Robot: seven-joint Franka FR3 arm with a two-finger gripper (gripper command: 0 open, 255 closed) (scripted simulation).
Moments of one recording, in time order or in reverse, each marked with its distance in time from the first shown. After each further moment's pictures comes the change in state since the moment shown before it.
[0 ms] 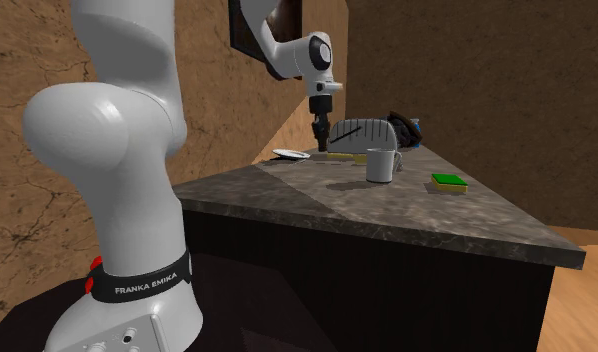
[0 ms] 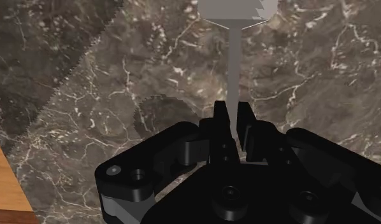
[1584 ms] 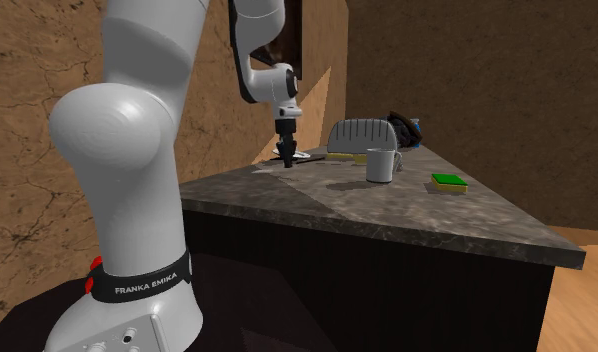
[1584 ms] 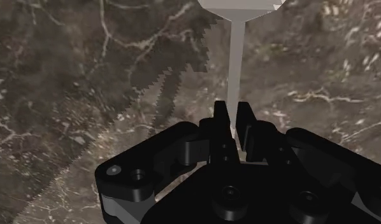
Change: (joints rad) arm 0.254 0.220 0.029 0.016 -0.216 0.079 0.394
